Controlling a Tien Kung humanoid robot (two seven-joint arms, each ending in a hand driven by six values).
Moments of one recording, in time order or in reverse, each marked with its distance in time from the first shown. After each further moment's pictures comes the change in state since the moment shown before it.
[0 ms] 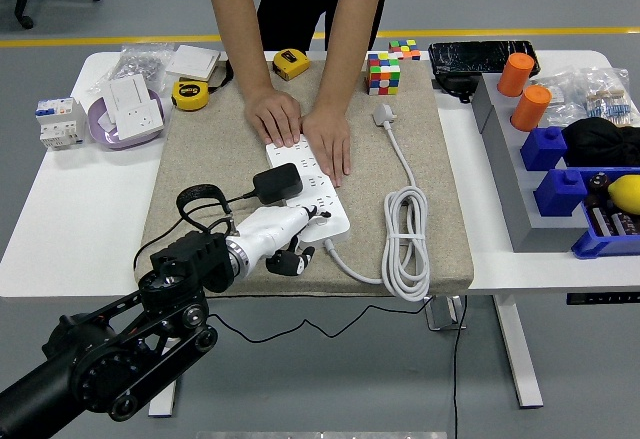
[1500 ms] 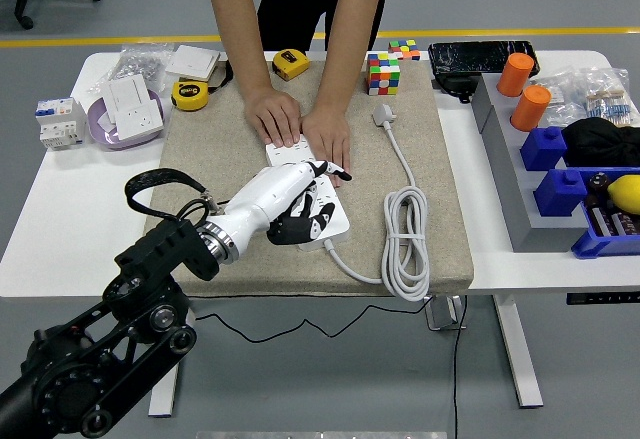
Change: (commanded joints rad) left arm 0.145 0.012 -0.138 -0.233 -0.160 0.198 -0.240; right arm 0.001 0.002 0.015 0.000 -0.006 -0.001 0.000
